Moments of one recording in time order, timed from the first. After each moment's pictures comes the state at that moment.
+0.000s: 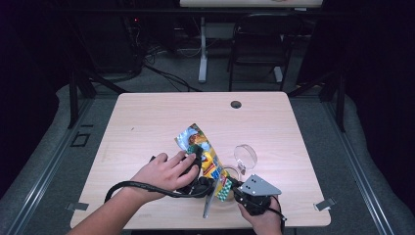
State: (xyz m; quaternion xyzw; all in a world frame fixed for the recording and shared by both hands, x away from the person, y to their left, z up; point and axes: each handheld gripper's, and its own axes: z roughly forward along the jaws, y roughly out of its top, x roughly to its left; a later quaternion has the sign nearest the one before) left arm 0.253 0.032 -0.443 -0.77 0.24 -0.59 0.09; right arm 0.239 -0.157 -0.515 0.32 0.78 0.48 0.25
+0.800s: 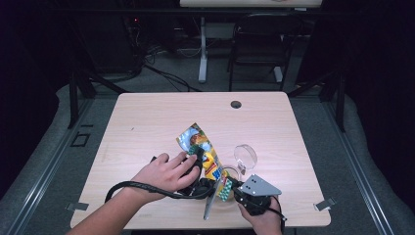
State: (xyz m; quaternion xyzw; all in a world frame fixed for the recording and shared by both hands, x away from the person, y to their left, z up) left arm 0.250 0.031 -0.441 -0.76 0.24 -0.59 0.09; right arm 0.239 -0.157 -0.515 0.31 0.78 0.48 0.25
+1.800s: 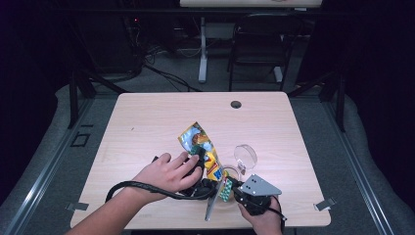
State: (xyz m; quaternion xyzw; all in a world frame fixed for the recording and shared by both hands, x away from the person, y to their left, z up) left arm 0.246 0.026 -0.437 -0.76 0.25 -0.60 0.10; right arm 0.239 -0.157 -0.514 0.31 0.78 0.49 0.25
